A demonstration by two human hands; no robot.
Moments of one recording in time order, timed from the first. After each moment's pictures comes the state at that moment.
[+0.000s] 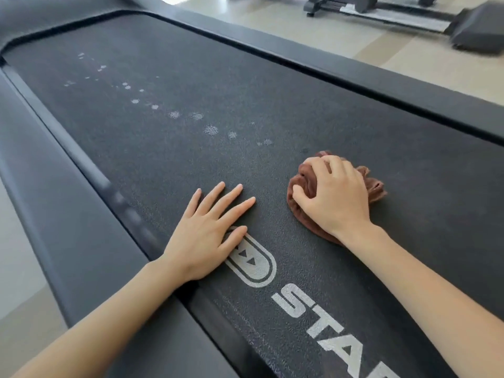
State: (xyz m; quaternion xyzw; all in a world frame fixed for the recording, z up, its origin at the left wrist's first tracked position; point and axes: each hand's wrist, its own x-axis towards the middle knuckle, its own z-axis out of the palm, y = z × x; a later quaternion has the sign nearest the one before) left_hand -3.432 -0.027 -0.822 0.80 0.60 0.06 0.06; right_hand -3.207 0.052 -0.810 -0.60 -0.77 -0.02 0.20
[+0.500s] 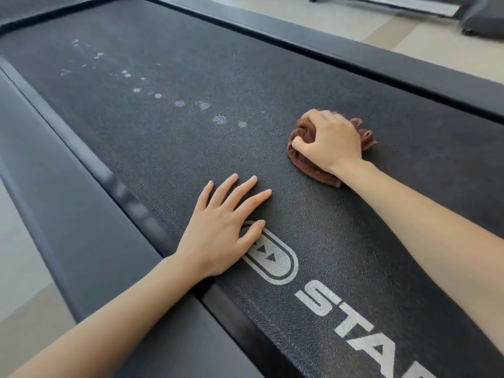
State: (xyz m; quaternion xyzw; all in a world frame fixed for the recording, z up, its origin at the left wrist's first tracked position) left_hand -3.434 -0.025 -0.824 0.79 0.60 0.08 0.05; right_hand -3.237 0.142 -0.810 -0.58 -0.79 -0.01 0.21
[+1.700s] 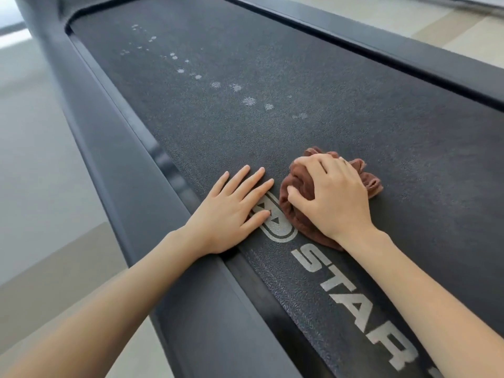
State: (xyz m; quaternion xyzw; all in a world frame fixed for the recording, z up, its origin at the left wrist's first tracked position) left_hand -3.428 -0.067 -0.819 0.78 0.62 0.00 0.05; right_hand -3.235 -0.005 -0.806 -0.50 -0.83 0.06 0.21
